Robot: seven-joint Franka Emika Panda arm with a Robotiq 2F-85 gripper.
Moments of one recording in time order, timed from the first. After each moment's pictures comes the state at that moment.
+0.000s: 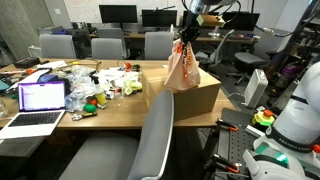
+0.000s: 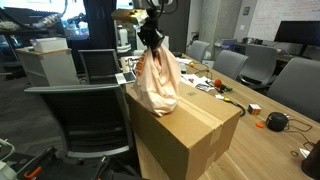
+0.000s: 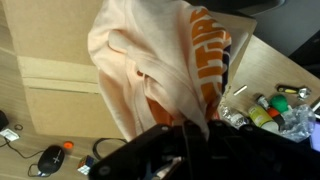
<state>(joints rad) -0.23 -0.26 -0.14 -2.29 -0.04 2.31 0.20</state>
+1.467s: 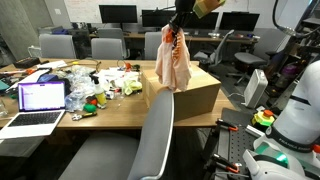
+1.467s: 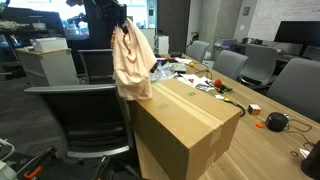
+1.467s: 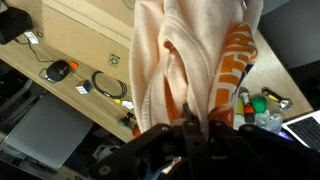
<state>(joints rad) -0.17 -0.44 0.15 -2.31 -0.39 2.25 0.41</state>
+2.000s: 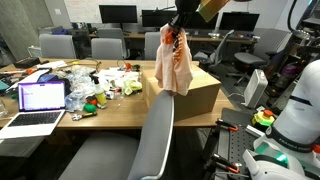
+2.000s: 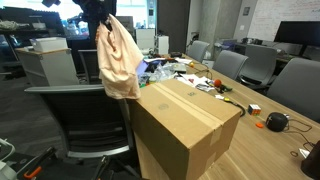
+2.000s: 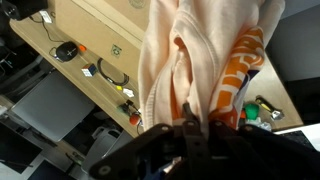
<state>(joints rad) -0.12 -0.52 0.26 -2.36 -0.48 2.18 0.46</state>
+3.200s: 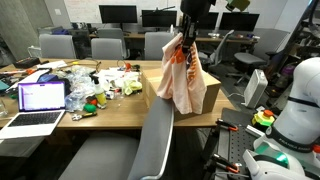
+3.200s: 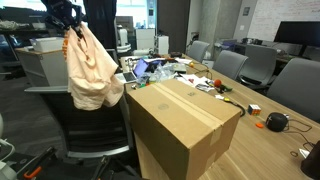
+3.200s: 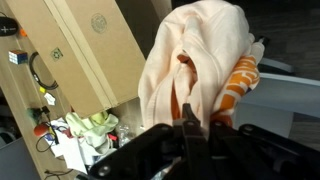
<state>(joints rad) 0.13 -0.52 0.19 -2.32 -0.28 1.89 0.00</state>
